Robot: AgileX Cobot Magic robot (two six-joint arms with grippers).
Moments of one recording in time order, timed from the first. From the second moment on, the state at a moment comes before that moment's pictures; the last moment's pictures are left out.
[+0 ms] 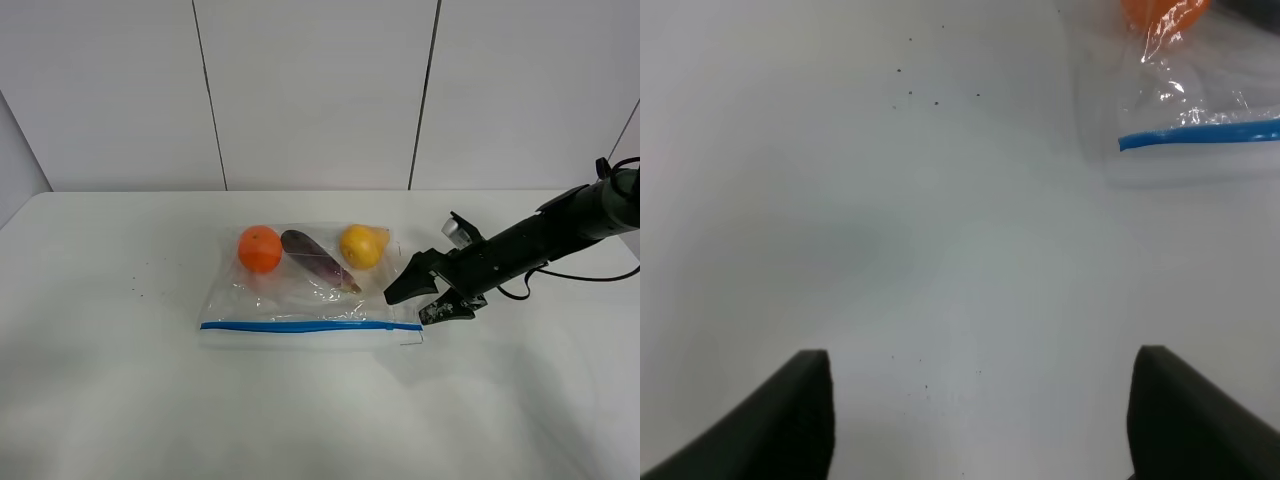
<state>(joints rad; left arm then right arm) -0.04 -0.01 -0.50 0.01 1.05 0.06 0.00 2.14 -1.14 1.08 1.02 -0.99</state>
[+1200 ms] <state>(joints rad) -0.04 -0.01 -0.50 0.01 1.05 0.06 0.00 2.19 -1.14 1.15 1.08 -1.07</state>
